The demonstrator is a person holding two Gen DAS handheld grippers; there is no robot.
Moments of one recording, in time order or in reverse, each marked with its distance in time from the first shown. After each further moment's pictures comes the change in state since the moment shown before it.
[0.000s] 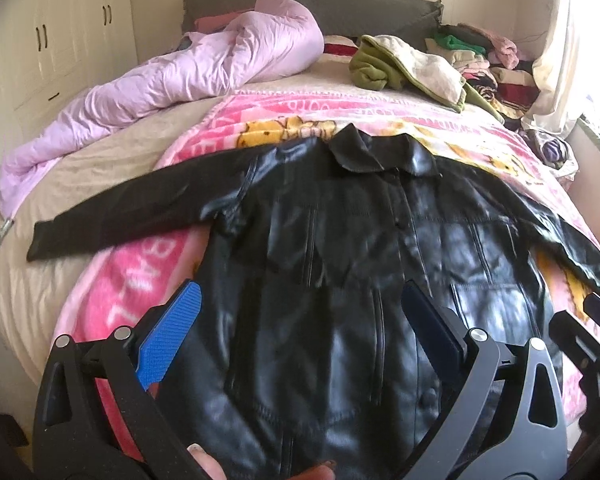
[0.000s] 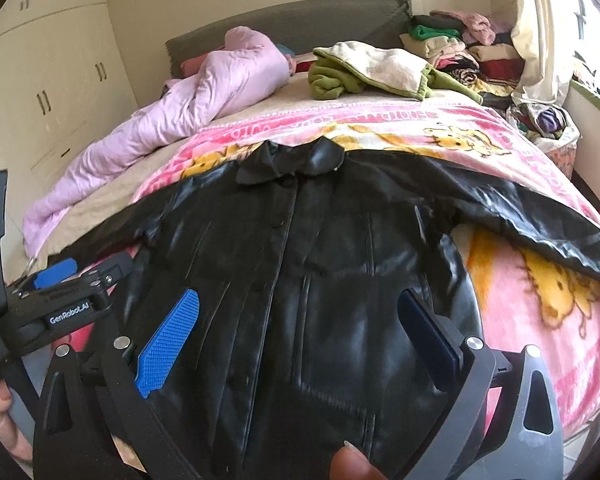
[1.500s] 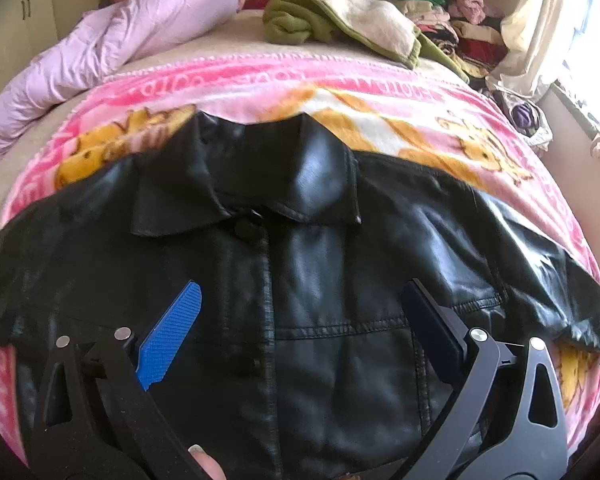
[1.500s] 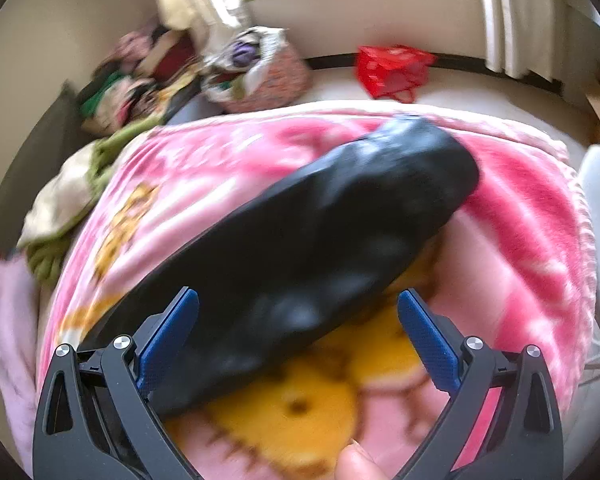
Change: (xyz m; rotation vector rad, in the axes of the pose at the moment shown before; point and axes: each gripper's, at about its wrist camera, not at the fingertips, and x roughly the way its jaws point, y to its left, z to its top) left arm 0.178 -0.148 0.088 0.095 0.172 -0.187; right arm 0.024 -0.370 -0.014 1.001 -0.125 -0.588
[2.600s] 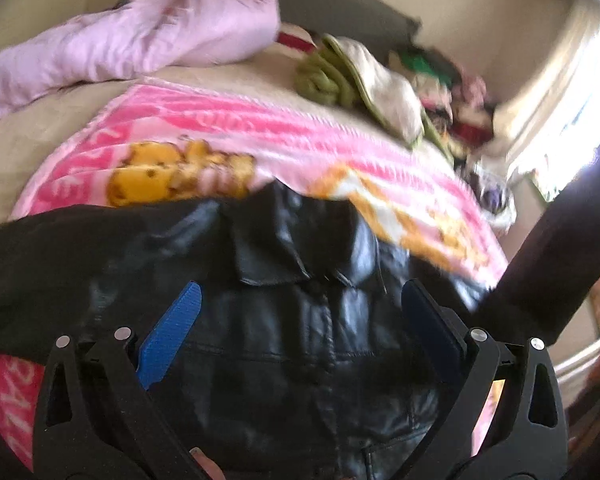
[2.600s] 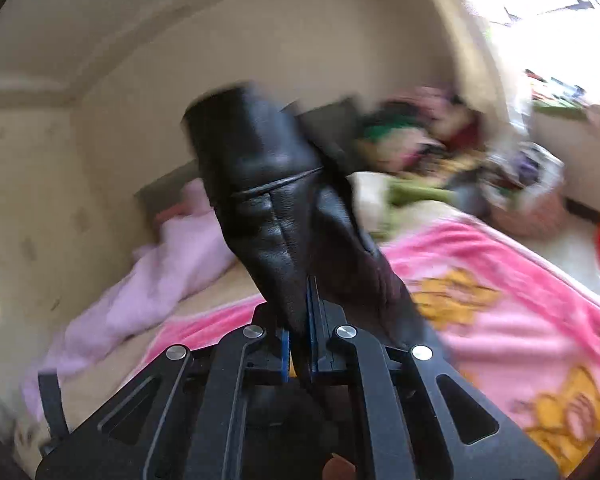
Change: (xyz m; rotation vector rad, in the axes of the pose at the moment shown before) left arm -0.086 0.138 0.025 -0.256 -0.155 -0.201; right arm -0.150 0.272 -0.054 -0.682 -0.211 0.830
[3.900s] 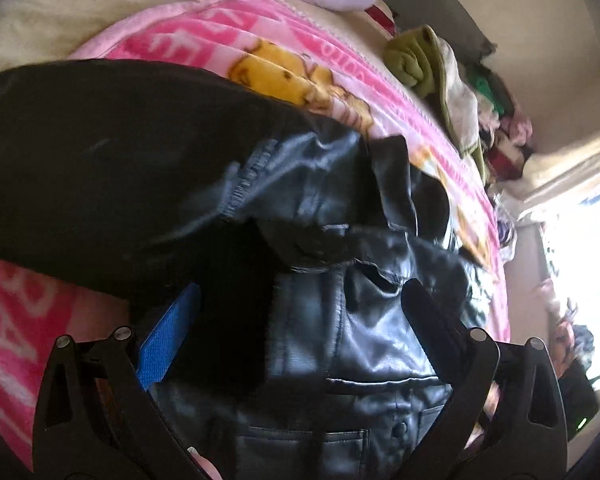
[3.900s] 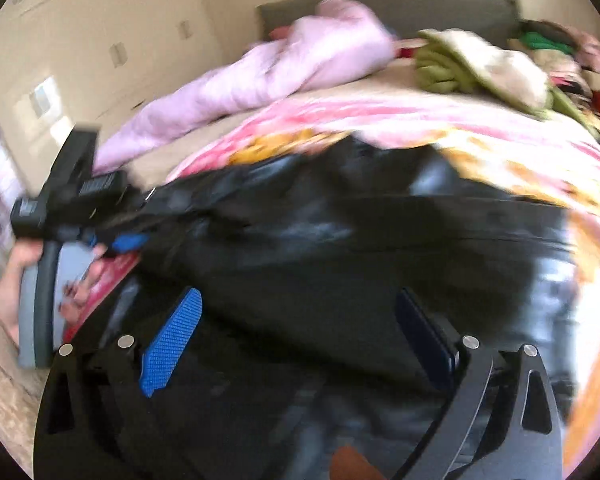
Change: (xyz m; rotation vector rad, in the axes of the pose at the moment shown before) left arm 0.014 0.123 -0.049 -0.281 0.158 -0.015; right arm 0.052 0.109 -0.205 -0.311 0.547 0.272
